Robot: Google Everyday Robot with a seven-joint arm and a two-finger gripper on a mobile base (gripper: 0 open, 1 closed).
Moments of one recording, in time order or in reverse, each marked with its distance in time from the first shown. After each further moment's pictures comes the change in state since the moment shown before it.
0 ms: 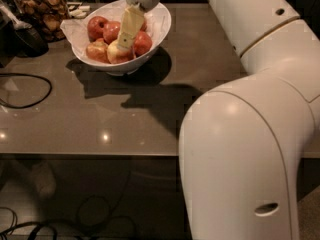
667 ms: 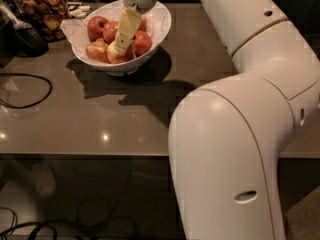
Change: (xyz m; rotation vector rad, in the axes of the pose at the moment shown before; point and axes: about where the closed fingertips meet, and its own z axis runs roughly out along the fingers) arm -0.004 -0.007 0.010 -0.017 -0.004 0.005
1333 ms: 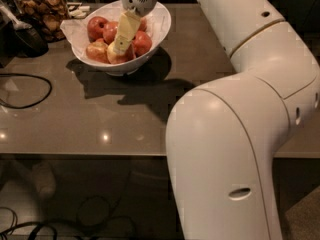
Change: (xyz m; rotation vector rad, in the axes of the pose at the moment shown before) arm 0.000 0.000 0.007 -0.021 -0.004 0.016
